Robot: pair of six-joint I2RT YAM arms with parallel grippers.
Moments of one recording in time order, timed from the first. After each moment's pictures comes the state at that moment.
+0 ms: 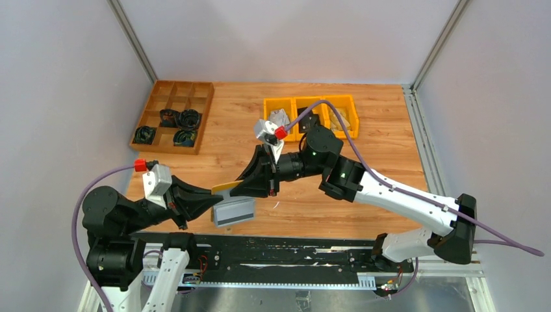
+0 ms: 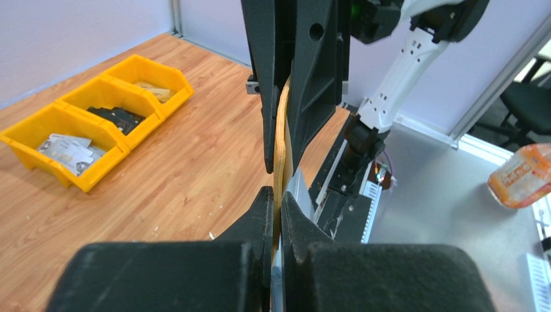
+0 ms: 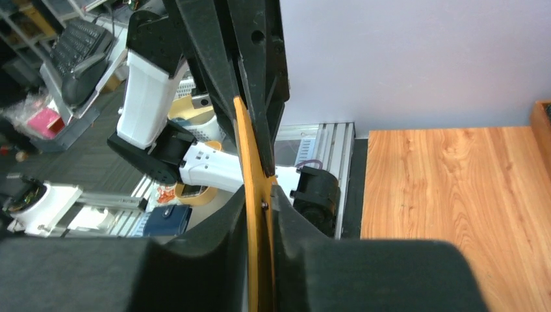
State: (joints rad) left arm -0.01 0.40 1.12 -0.66 1.13 -0.22; right arm 1.12 1.29 1.22 0.25 -0.67 0.36
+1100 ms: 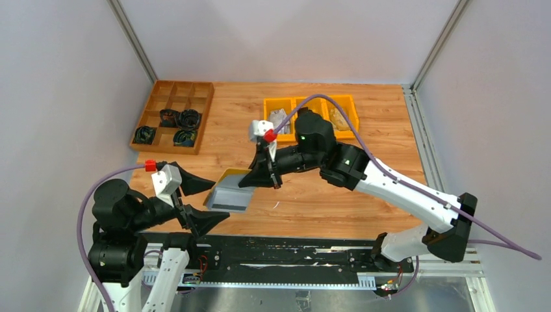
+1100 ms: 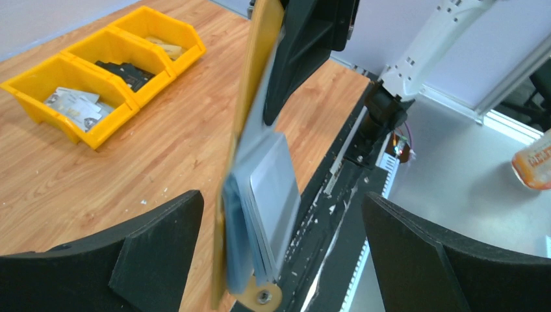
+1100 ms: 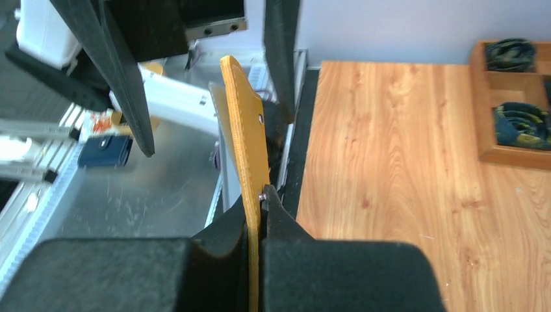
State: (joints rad) left arm -0.01 0.43 1.13 -0.90 1.10 0.01; right arm 1.09 1.37 1.46 -0.30 -0.70 -0.04
